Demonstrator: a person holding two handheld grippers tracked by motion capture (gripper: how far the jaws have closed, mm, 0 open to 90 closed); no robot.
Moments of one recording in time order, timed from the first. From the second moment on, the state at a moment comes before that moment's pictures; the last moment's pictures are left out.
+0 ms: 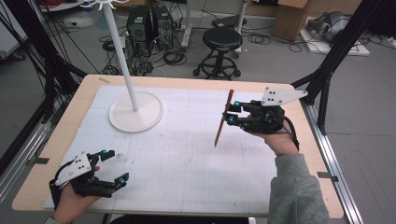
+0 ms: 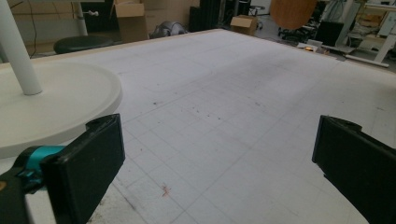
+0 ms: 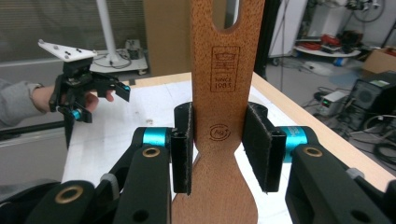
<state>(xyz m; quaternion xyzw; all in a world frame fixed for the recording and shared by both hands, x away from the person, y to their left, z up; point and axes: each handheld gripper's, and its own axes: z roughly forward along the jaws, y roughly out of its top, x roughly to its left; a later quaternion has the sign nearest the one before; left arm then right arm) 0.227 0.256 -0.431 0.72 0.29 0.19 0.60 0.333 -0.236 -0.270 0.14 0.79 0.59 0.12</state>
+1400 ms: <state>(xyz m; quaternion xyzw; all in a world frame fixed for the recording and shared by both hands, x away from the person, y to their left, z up) 0.201 0.287 -0.435 0.69 0.34 0.20 0.60 0.431 -0.125 -0.199 0.10 0.79 0.60 0.07</state>
